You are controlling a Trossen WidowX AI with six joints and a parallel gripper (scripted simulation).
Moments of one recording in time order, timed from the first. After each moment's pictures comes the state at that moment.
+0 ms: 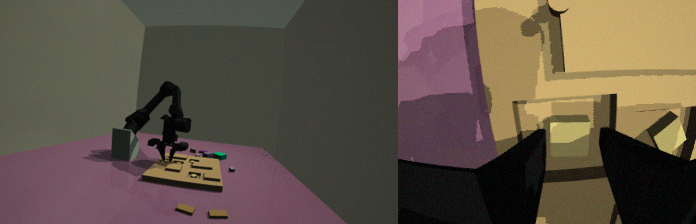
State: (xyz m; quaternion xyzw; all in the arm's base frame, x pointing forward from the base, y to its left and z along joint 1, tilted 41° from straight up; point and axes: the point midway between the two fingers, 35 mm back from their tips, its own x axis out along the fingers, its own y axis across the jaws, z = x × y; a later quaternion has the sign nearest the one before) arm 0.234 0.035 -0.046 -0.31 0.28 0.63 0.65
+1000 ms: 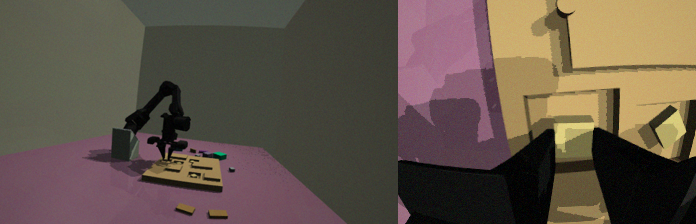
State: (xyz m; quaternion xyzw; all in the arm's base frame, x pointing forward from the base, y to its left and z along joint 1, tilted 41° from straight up) arm 0.230 0.029 -0.041 -0.30 0.28 0.64 0.65
